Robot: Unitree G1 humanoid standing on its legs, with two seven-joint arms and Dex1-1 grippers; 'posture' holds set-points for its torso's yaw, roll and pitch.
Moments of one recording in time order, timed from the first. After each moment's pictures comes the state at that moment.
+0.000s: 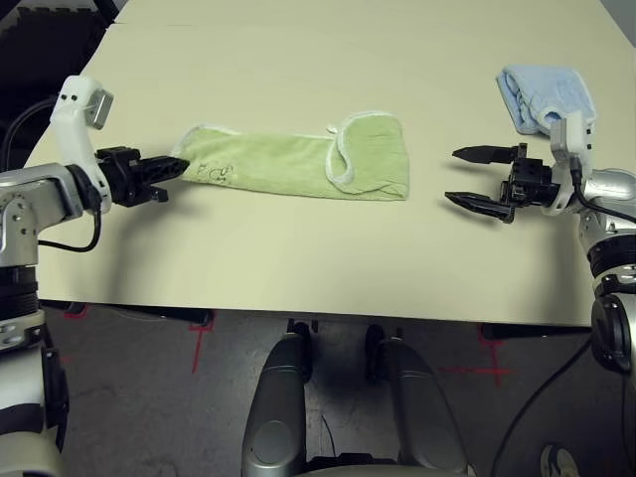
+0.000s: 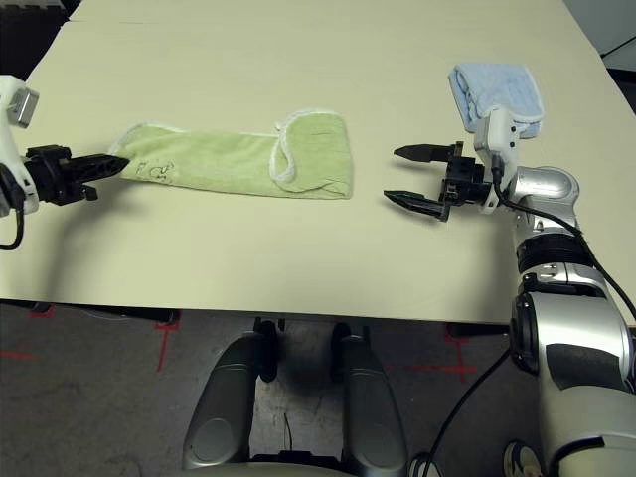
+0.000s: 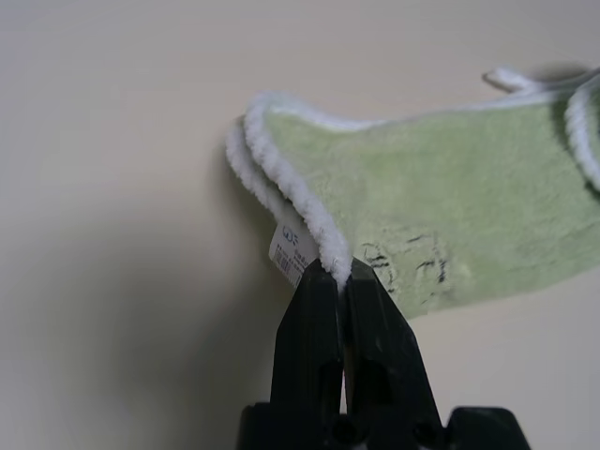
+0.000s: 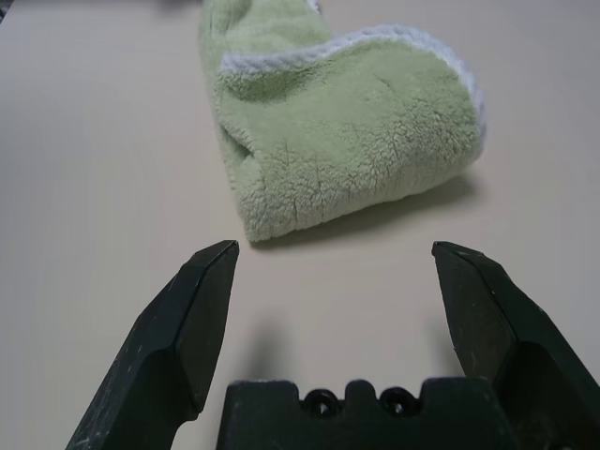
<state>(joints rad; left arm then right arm) -0.78 0.90 0.17 0.17 -0.54 0.98 -0.76 -0.93 -0.62 -0.13 1.07 0.25 -0.42 1.53</state>
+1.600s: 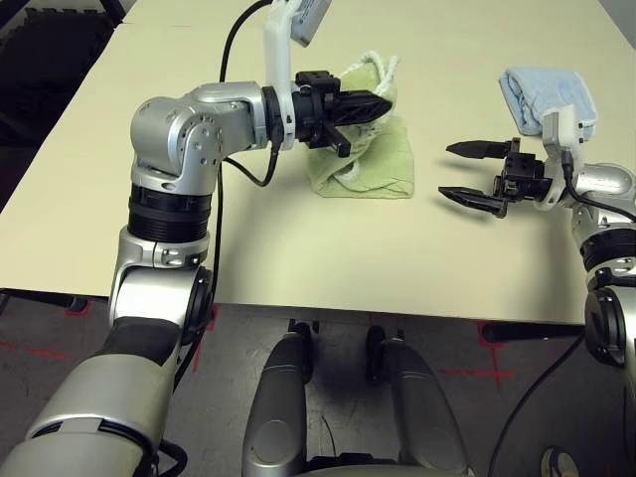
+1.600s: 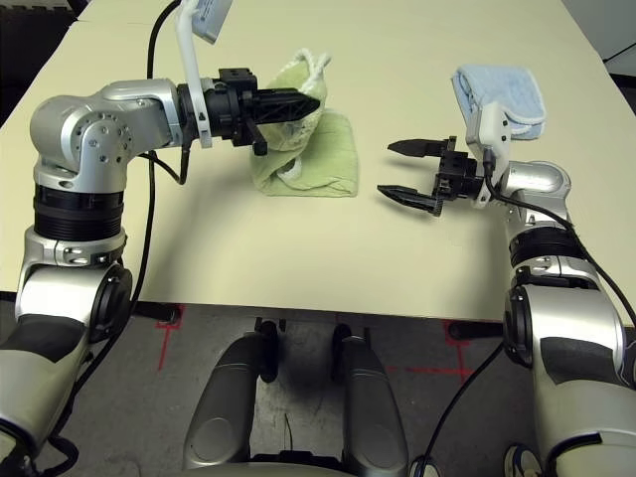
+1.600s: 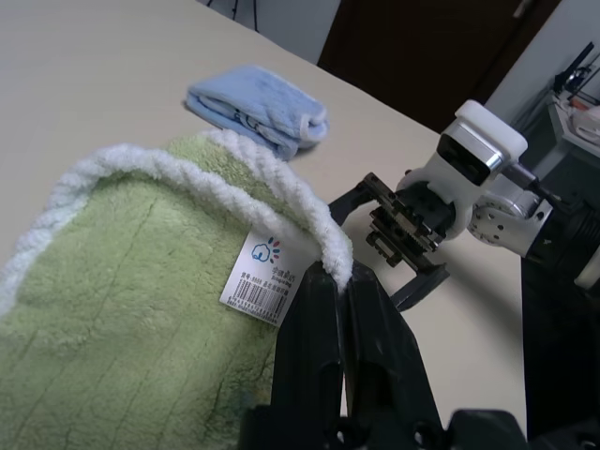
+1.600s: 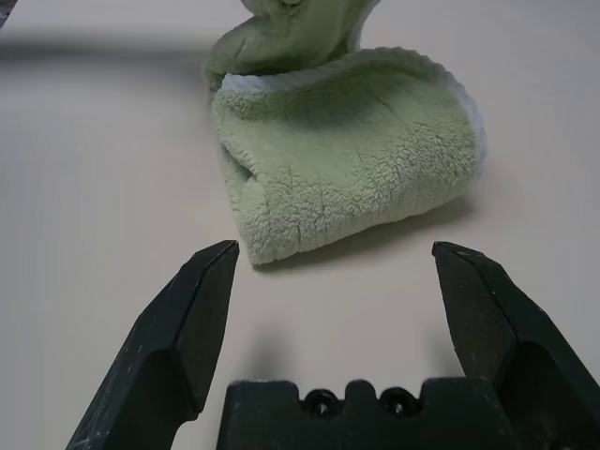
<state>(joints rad) -1.17 0.38 -0.08 0.14 -0.56 1.04 -0.79 -0.96 -0.60 -0.13 1.09 0.24 -0.43 1.51</state>
